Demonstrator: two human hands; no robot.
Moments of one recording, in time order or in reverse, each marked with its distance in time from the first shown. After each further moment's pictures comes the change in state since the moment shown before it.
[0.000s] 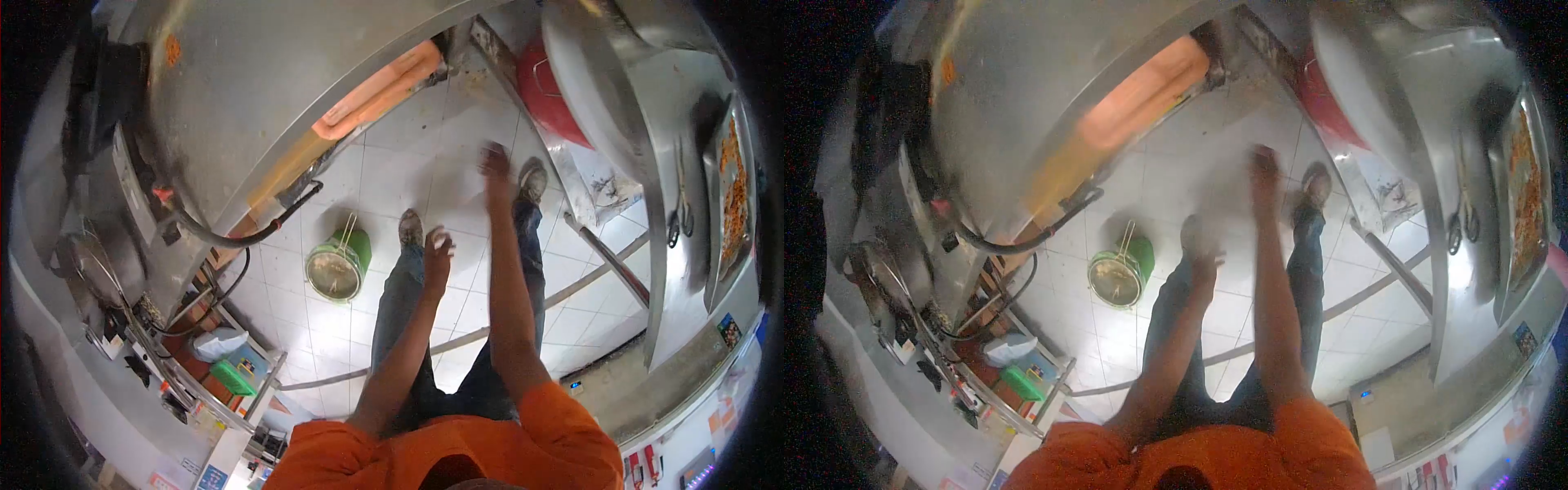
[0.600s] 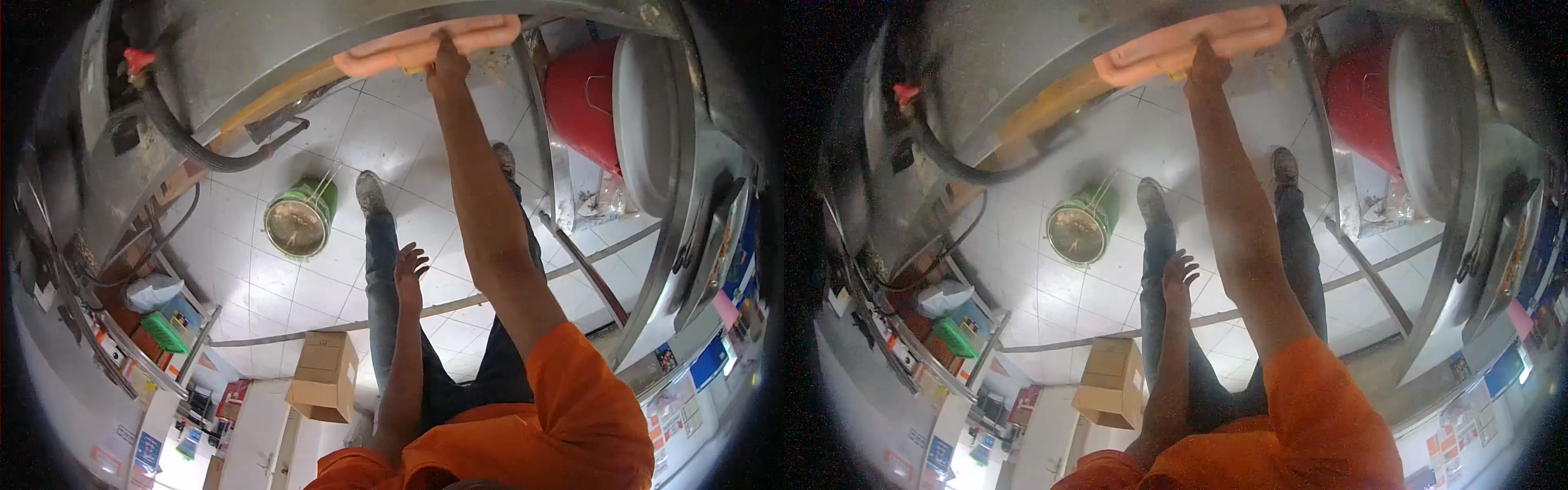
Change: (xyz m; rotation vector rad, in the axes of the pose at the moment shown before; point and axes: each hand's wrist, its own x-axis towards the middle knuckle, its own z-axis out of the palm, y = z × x) left_hand -0.085 -0.081 -0.062 -0.692 0.173 -0.063; right_hand 0.054 0.089 0.265 -0.141 0.153 0.252
